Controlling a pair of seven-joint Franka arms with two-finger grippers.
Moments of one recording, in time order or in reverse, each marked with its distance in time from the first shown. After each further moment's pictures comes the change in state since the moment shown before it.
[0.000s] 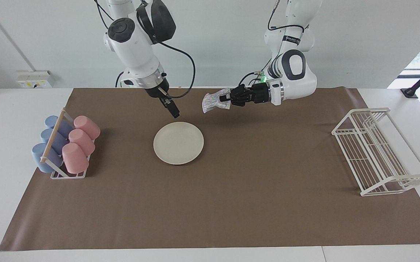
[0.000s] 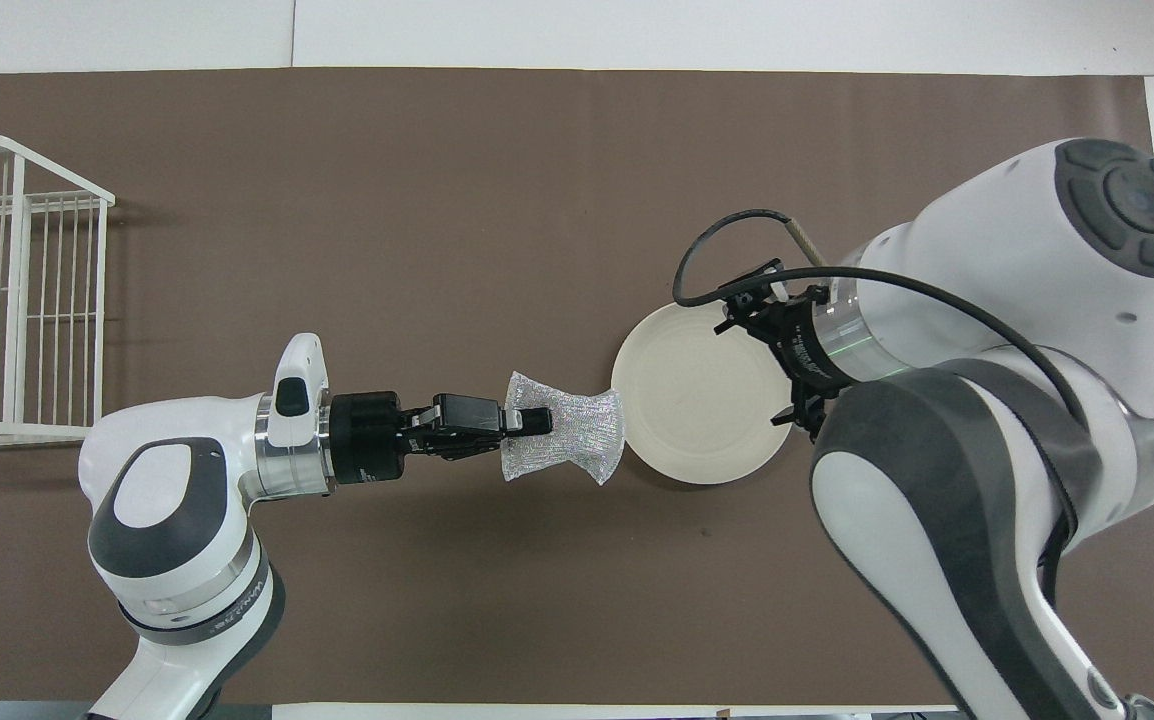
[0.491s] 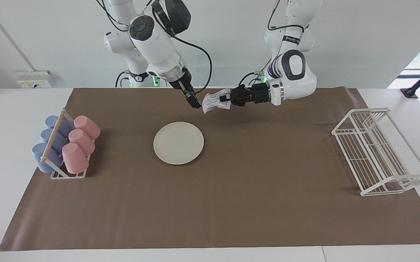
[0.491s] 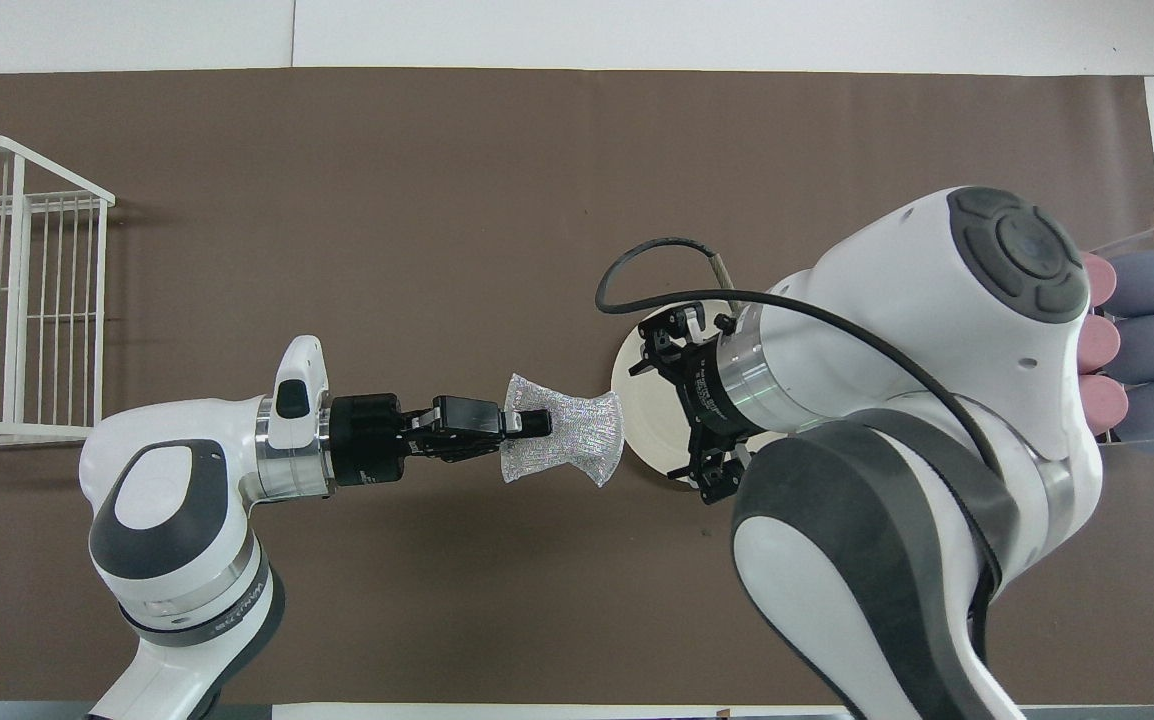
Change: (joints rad) left arm 0.000 -0.002 0.000 -0.005 0.000 0.000 0.000; right arm 0.093 -0.002 0.001 -0.016 0.121 0.015 0.214
